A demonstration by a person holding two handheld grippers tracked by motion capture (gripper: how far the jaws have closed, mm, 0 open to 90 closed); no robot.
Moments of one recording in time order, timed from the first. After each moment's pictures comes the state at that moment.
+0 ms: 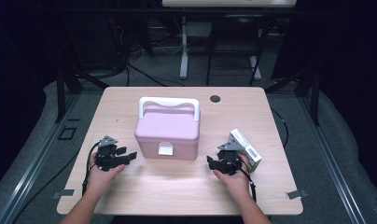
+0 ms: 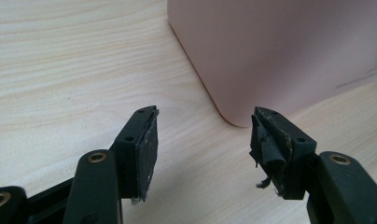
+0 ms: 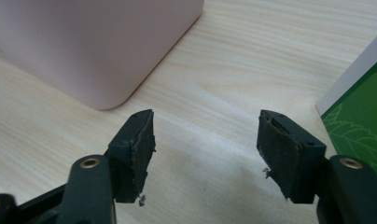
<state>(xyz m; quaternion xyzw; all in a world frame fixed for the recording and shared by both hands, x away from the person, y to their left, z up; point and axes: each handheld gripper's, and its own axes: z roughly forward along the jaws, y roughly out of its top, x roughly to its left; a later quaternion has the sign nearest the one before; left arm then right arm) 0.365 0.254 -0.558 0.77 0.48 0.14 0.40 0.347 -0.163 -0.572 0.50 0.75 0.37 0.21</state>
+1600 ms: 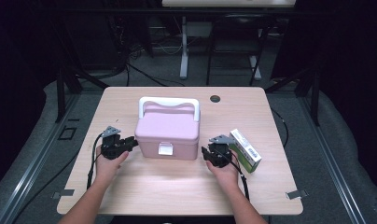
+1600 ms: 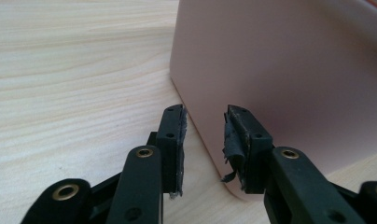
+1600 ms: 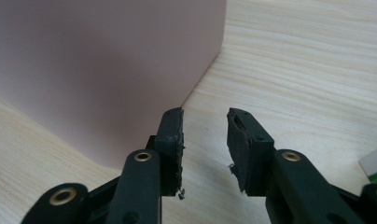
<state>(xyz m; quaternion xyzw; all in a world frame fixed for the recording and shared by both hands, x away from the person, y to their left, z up) 0.398 0.243 -0.554 0.74 0.48 0.16 0.45 0.371 -0.136 -0.570 0.50 0.74 0.39 0.21</state>
